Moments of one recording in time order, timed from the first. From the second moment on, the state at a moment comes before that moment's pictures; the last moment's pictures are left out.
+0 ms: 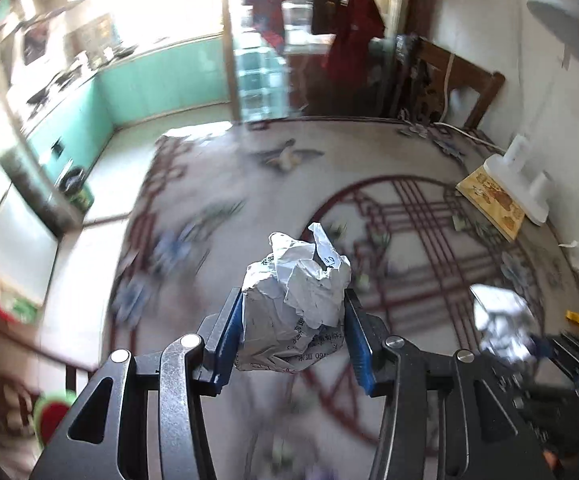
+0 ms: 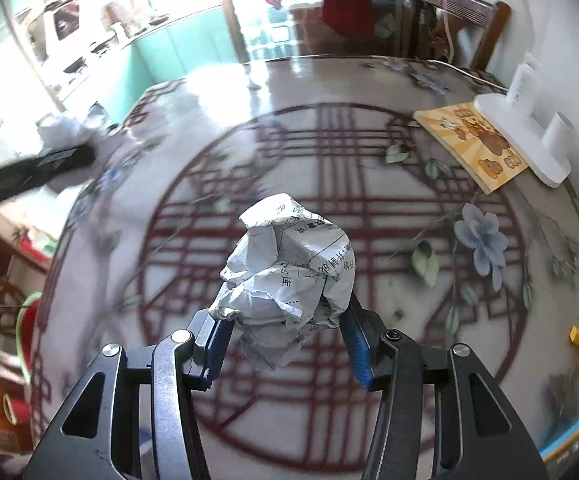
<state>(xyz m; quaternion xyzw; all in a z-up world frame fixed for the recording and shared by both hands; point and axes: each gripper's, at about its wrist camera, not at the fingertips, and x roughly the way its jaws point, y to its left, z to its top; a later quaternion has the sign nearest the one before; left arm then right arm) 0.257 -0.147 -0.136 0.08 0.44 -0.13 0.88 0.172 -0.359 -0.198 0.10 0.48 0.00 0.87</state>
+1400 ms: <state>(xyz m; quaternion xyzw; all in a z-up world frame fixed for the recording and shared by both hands) 0.089 0.148 -0.107 -0.07 0.42 0.02 0.90 0.131 -0.108 -0.137 -0.03 0.43 0.13 0.89</state>
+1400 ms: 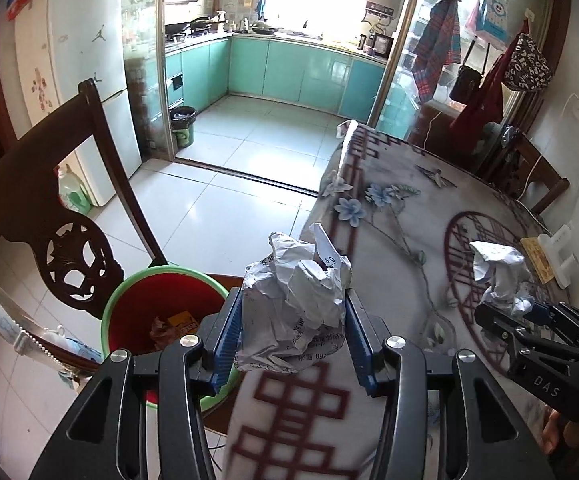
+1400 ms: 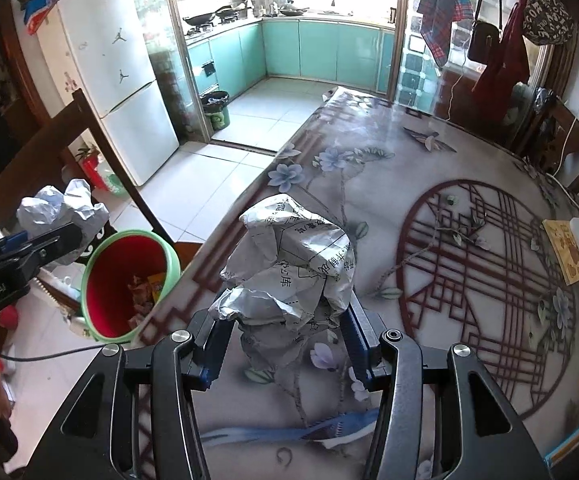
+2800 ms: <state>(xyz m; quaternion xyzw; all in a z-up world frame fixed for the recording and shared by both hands) 0.078 0.292 -0.155 -0.13 0.45 0.09 0.88 0.132 0.046 -0.136 -0.09 0.43 0.21 0.87</state>
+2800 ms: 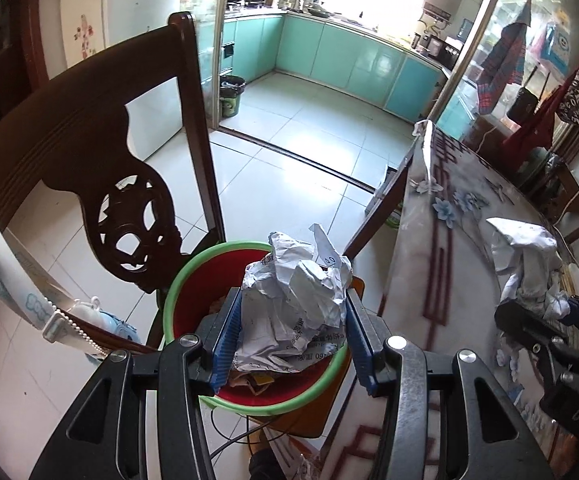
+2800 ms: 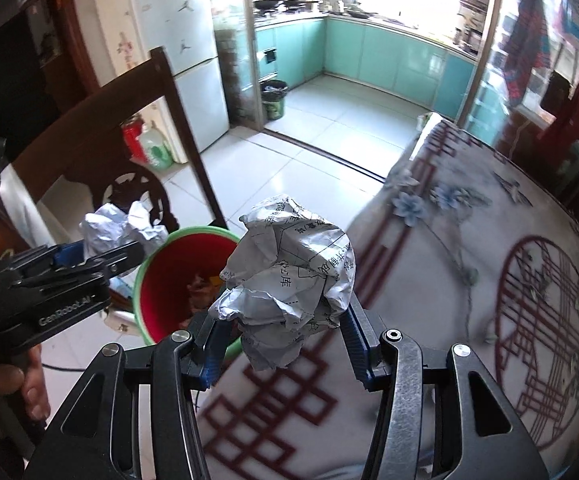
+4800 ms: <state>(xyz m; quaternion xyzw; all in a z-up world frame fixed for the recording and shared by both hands) 0.139 0.358 -0.255 -0.15 0.55 0.13 0.81 0.189 0.113 -0.221 -0.12 0.54 0.24 0.80</state>
